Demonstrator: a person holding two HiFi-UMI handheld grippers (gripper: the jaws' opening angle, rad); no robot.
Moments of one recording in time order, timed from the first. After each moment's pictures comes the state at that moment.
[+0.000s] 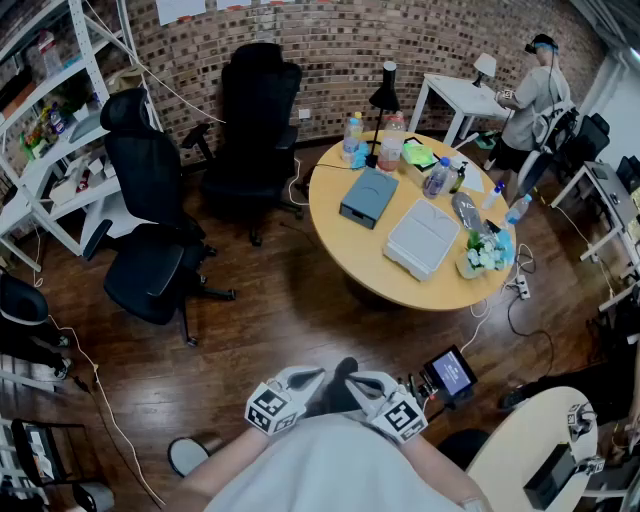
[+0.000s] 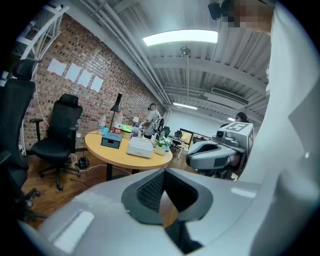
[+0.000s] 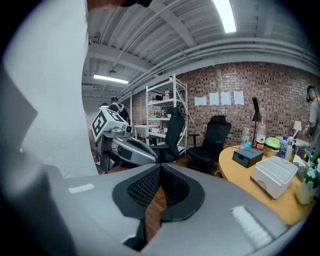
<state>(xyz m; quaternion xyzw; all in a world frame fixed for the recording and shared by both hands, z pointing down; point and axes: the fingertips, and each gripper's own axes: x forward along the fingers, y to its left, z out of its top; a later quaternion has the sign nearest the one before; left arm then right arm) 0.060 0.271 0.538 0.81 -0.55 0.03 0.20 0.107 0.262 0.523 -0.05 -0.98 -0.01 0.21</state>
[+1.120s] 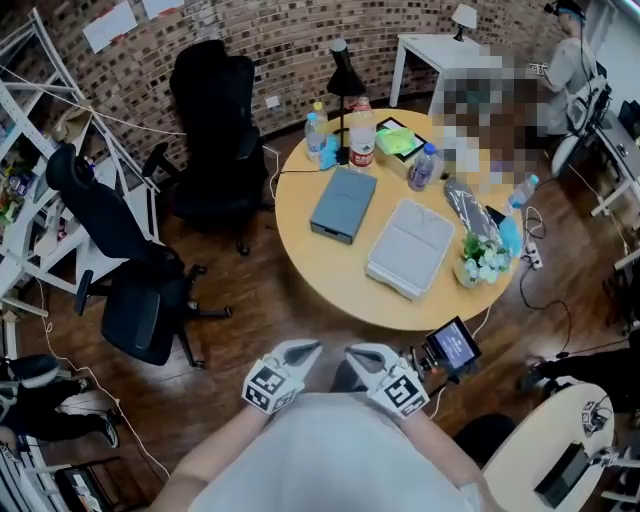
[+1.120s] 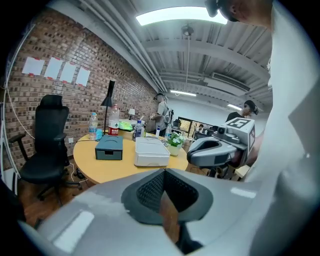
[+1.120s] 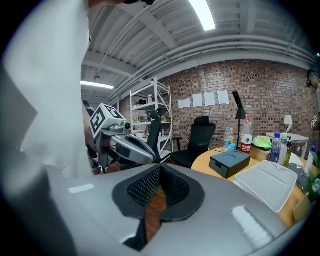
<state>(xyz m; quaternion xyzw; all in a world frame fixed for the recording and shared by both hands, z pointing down) -0.010 0.073 0.528 0.82 -0.53 0.11 0.20 0.043 0.065 0.516 0.00 -0.98 0.01 0.18</state>
